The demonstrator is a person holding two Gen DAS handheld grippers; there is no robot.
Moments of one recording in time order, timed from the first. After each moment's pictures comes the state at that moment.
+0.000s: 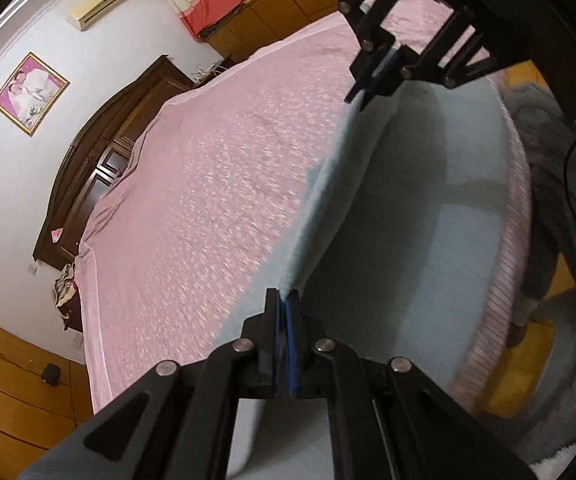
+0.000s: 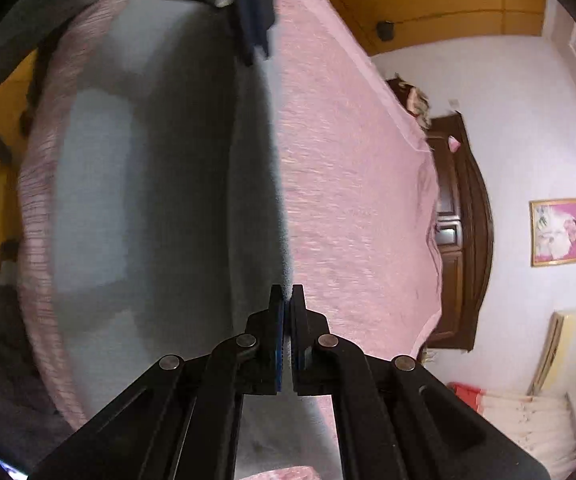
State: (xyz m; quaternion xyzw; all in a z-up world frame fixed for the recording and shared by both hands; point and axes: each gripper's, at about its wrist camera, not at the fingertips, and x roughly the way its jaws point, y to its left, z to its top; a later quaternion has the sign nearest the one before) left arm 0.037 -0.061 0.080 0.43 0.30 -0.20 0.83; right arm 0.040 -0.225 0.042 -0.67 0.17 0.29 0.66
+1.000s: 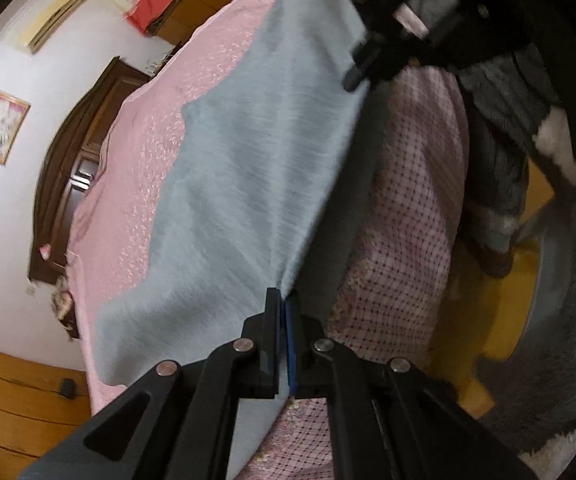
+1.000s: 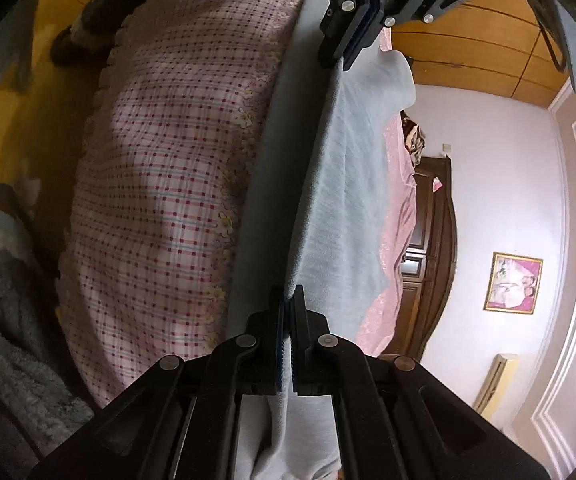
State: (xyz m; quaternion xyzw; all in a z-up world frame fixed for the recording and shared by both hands) left arm -0.045 -0.080 -0.021 0.52 0.32 -0.20 0.77; right arm -0.060 -0.256 -0.071 -0.75 0.07 0.23 0.61
